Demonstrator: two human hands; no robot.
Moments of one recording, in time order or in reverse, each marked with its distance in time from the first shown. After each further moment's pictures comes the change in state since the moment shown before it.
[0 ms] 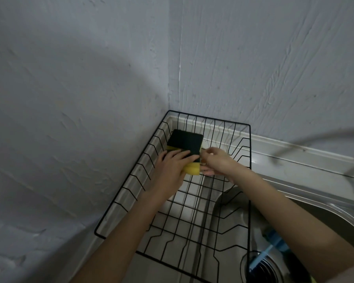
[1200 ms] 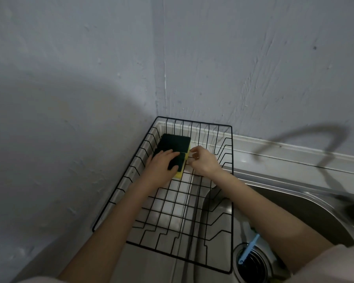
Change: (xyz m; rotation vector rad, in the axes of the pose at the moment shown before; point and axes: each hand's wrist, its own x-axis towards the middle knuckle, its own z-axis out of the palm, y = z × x) left_hand 0.008 -0.001 -0.013 -0.143 -0.197 -0.150; right_hand -0.026 0.000 0.007 -0.326 0.188 -0.182
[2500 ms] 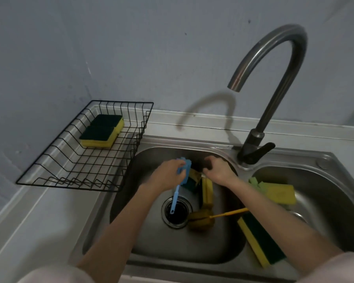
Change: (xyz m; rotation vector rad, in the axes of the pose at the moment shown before) left_hand -0.095 0.213 0.125 -0.154 -0.185 0.162; right_hand -0.172 0.205 -0.136 -0.235 0.055 0.155
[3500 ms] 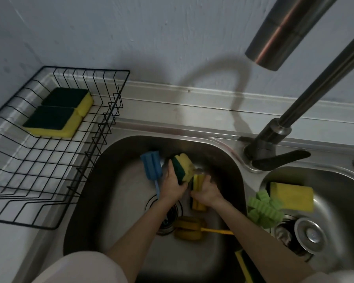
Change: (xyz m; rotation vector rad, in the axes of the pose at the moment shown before) left_hand 0.096 -0.045 0.129 -0.384 0.057 -0.394; right_hand 0.076 0.069 0.083 0.171 -0.311 0.335
